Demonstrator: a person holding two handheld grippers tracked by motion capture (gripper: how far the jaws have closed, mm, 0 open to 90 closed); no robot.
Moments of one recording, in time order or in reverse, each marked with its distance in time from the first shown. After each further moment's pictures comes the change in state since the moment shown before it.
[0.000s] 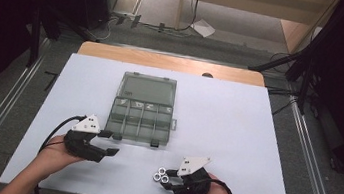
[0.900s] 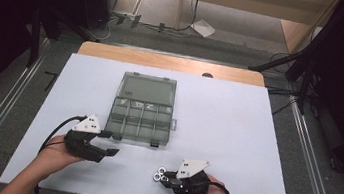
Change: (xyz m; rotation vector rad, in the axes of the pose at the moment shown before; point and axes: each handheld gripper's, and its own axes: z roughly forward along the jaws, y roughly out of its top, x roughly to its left) left arm 0.000 -0.001 0.002 -0.007 -0.005 -0.003; right arm 0.002 -0.004 0.004 -0.025 -0.036 -0.039
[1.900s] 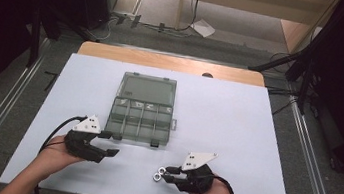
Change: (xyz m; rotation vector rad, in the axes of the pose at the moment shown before) left arm 0.000 -0.001 0.001 0.006 -0.006 -0.004; right arm -0.011 0.008 -0.013 -0.047 0.034 0.108
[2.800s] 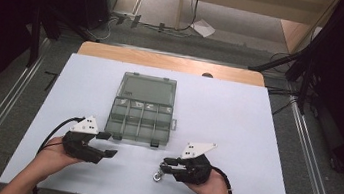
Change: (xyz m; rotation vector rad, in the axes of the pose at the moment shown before) left arm 0.002 -0.005 -0.002 -0.001 -0.005 -0.013; right arm -0.011 0.018 0.003 -0.033 -0.004 0.059
